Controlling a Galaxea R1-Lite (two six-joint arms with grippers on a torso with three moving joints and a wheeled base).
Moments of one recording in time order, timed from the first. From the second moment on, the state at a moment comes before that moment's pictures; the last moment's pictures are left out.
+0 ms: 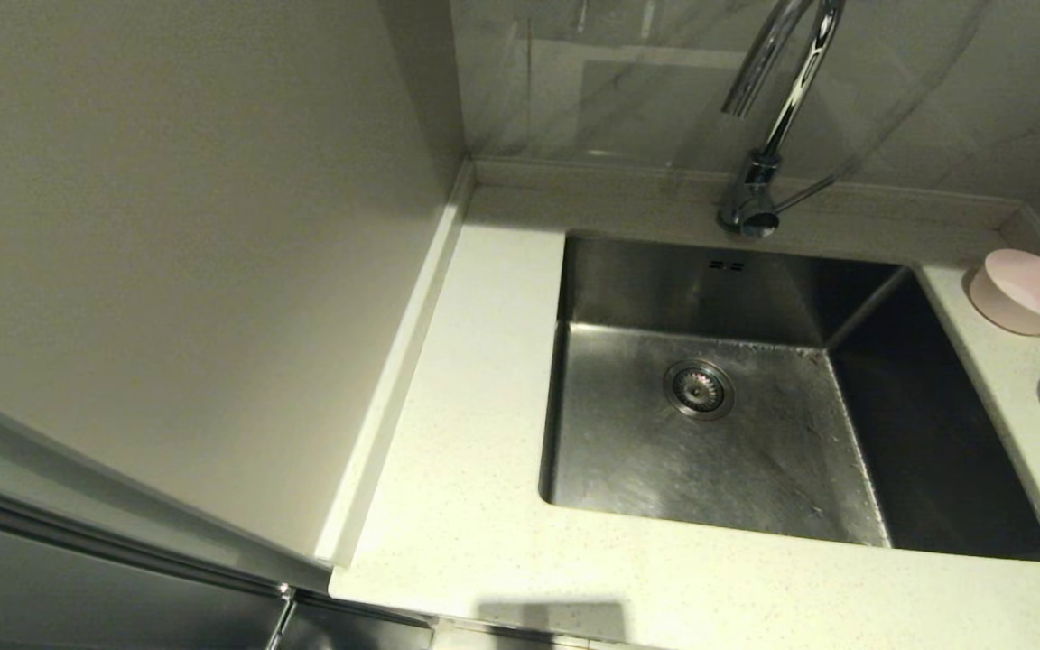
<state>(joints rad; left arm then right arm) 0.00 0.00 0.00 0.00 0.02 -0.02 -0.01 0.05 -0.21 0.25 -0.37 -0.14</state>
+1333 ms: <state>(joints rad) 0.00 0.00 0.00 0.00 0.02 -0.02 0.00 0.00 0.00 0.00 -0.03 0.03</state>
